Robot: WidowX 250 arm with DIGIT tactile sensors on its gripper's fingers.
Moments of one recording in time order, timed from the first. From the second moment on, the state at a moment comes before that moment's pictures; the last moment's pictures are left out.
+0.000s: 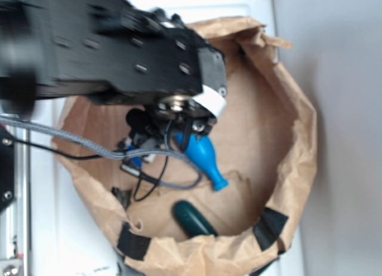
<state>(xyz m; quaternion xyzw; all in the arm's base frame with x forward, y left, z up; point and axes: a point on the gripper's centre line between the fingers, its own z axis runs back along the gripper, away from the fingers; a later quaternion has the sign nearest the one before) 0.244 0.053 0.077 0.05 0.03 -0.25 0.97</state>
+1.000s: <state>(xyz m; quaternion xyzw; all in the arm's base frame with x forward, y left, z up) 0.217 0.078 0.011 0.12 0.07 -0.31 0.94</state>
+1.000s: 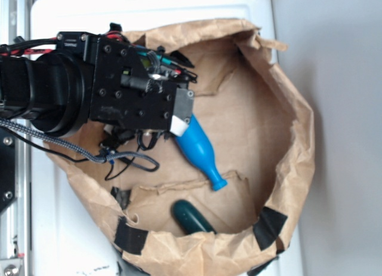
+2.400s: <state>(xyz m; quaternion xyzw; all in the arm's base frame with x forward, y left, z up) 0.232 0.029 0.134 -0.06 0.04 -0.27 0.96</state>
